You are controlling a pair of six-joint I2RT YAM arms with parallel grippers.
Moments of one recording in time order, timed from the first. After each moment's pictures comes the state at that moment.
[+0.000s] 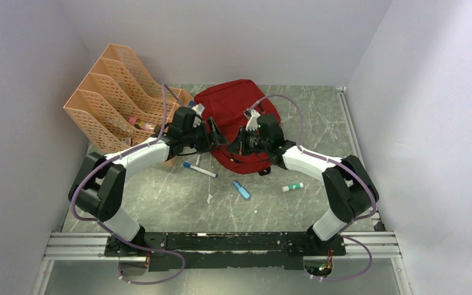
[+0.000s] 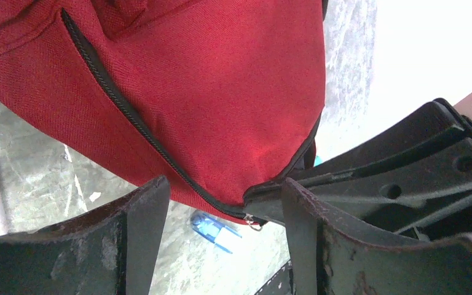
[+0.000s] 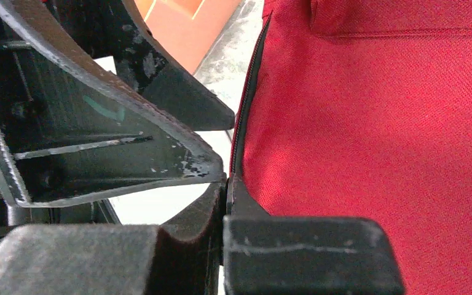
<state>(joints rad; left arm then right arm) -0.50 1.60 0.97 -0.02 0.34 -0.81 0.56 1.60 0.89 0.21 -0.44 0.52</state>
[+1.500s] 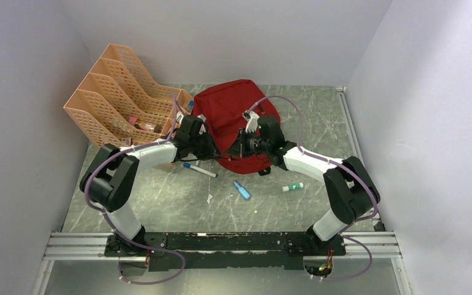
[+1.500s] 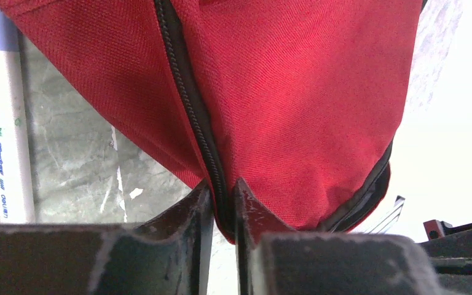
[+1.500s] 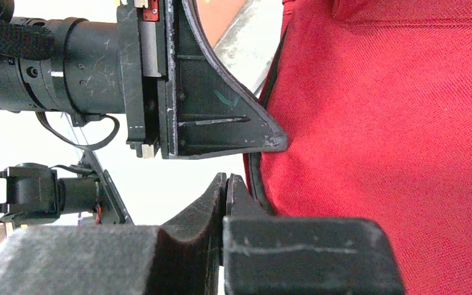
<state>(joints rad) -0.54 1.71 0.95 -0.03 0.24 -0.86 0.56 1.59 0.87 0.21 -0.49 0.50</state>
